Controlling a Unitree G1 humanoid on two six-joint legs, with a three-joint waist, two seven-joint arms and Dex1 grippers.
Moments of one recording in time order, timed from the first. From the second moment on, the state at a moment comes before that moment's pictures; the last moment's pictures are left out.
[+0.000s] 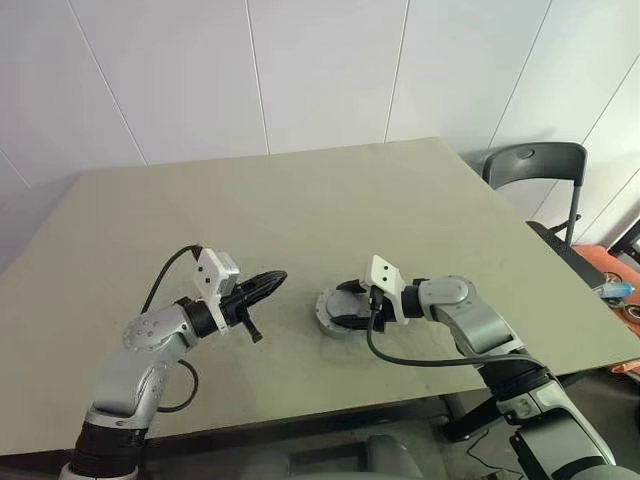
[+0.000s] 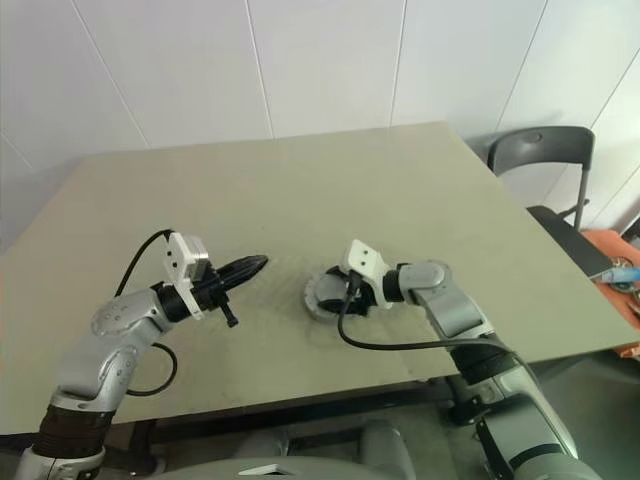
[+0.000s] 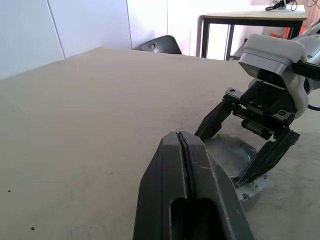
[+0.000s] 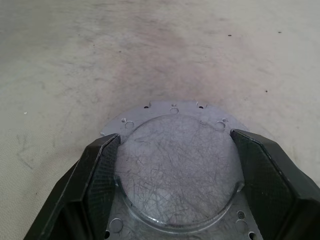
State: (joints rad) left arm -0.07 0.46 0.00 -0.31 -0.46 0.34 -0.76; right arm -0.45 -0.49 0.33 0.15 0.15 0.33 1.03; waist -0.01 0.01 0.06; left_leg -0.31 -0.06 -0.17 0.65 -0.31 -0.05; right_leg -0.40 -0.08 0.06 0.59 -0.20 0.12
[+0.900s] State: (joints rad) left arm -0.37 0.36 -0.22 0.19 -0.25 0.15 -0.91; right arm -0.44 -0.49 0.31 0.10 0.17 0.40 1.04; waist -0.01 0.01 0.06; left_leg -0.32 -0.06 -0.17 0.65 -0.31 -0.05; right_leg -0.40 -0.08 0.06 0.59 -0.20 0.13
